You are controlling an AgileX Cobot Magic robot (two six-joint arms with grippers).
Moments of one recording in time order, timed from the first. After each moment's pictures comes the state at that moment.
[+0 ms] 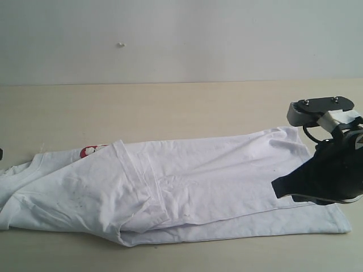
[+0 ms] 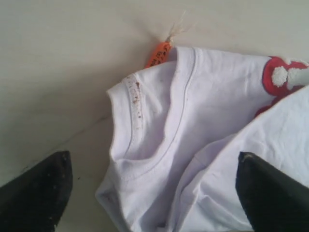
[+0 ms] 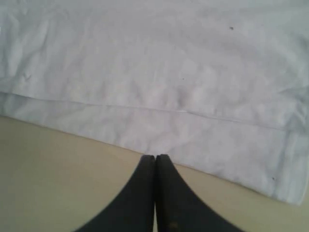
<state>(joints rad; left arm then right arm) 0.40 1.71 -0.91 -0.79 0.81 0.78 0.20 1.32 -0.64 0.24 0.57 -0.11</state>
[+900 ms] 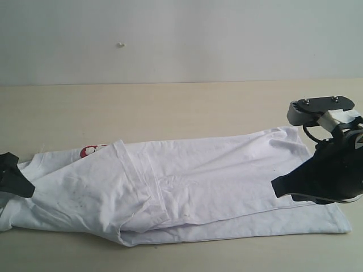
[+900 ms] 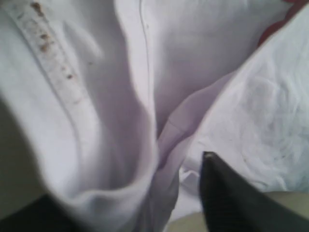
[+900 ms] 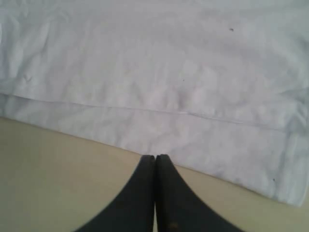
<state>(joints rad) 0.25 1.89 -0.92 -0.75 0.85 0.83 0.20 1.32 -0.64 0.25 0.57 -0.11</state>
